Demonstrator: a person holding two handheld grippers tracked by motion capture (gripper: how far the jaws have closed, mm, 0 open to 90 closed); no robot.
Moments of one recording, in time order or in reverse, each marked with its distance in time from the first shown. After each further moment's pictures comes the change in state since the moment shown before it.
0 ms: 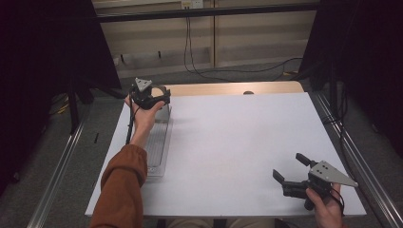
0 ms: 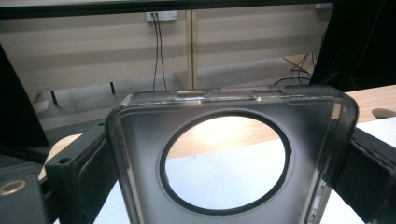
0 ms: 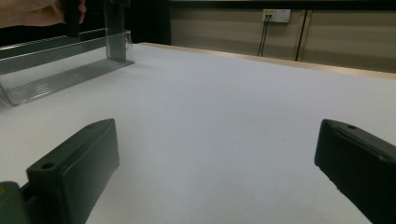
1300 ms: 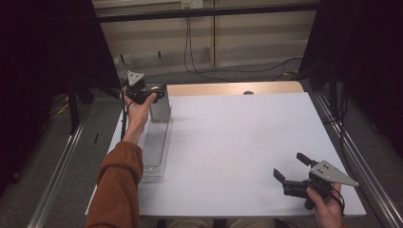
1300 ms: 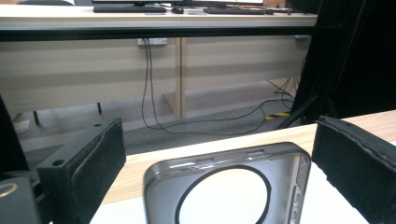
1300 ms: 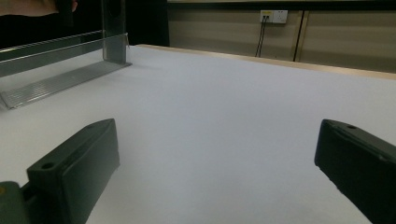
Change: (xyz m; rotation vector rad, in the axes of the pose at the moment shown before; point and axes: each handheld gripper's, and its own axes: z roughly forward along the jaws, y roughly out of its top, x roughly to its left) left arm 0.016 0.023 -0.013 -0.101 -0.090 -0.040; right arm -0.002 0.000 0.000 -0.005 -0.010 0.011
